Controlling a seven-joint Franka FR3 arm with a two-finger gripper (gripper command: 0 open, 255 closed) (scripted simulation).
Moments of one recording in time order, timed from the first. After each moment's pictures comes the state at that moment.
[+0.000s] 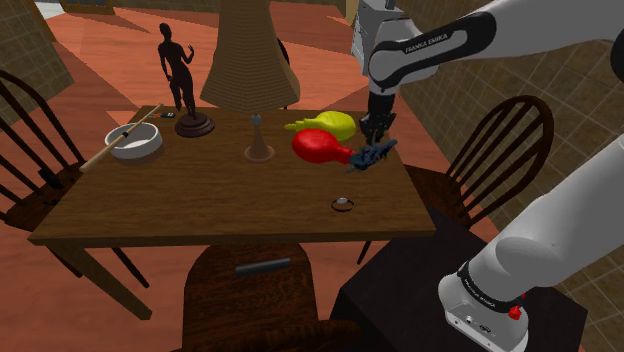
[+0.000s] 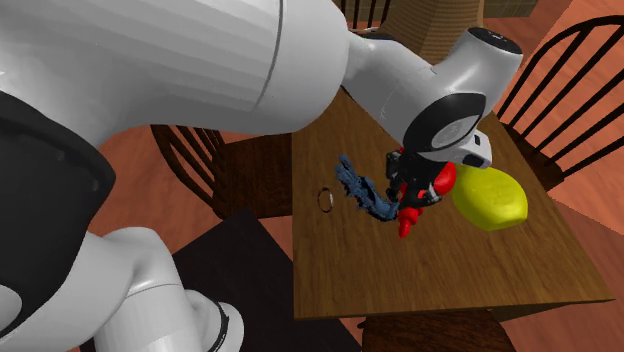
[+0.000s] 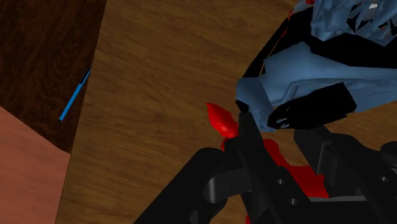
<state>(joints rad) -0.12 -0.08 -0.08 -2.23 -0.01 2.05 0.04</state>
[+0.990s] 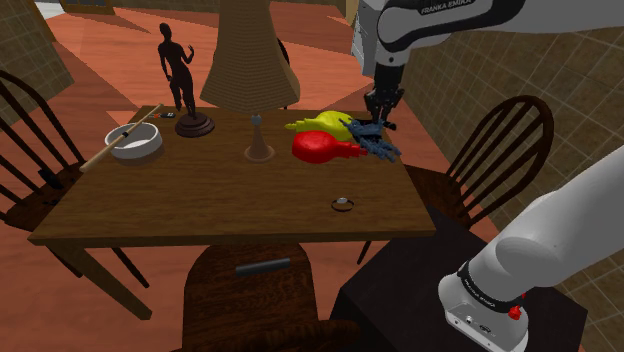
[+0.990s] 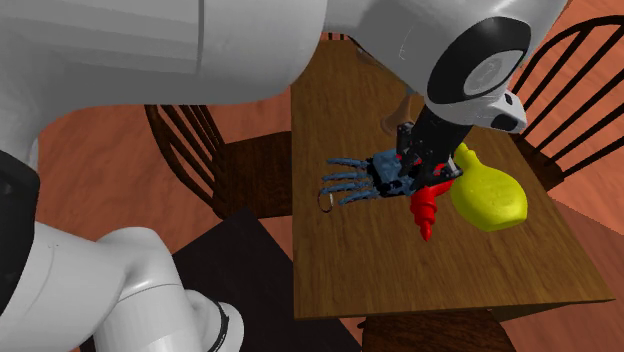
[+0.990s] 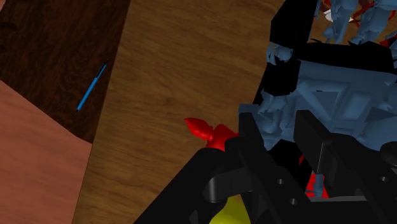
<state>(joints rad) -0.12 -0.14 -0.08 -2.09 -0.01 1.84 0.04</state>
